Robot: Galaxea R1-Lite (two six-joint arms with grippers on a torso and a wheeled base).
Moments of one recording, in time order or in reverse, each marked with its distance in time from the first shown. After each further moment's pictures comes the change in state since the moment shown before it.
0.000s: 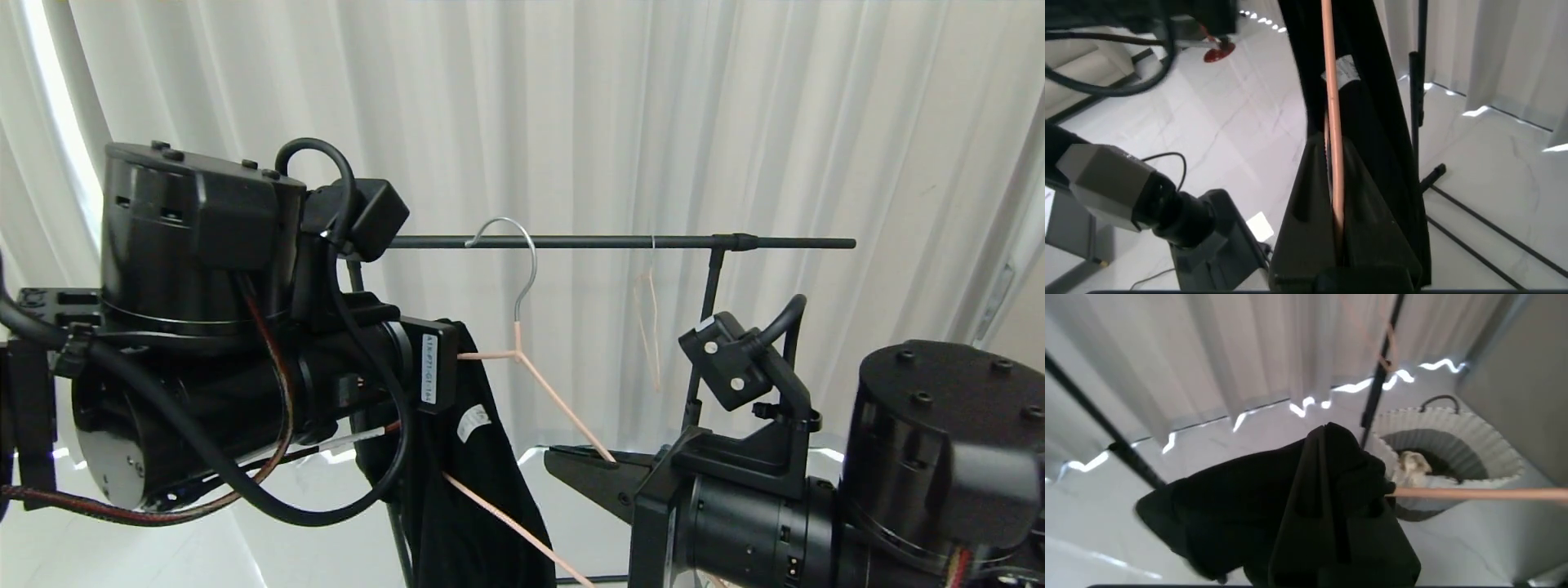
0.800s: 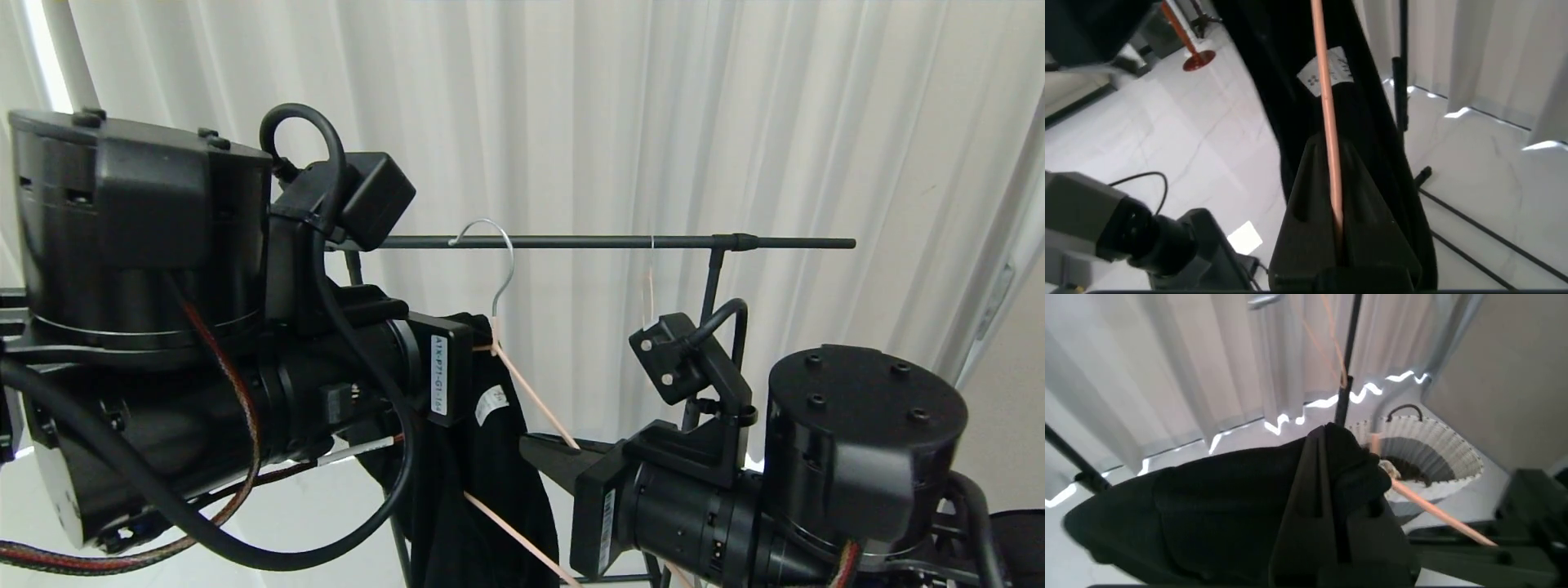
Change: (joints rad) left arm -0.085 -0.033 -0.008 -0.013 0.002 -0.003; right arm 0.017 0.097 -0.067 -0.022 -0.102 0.001
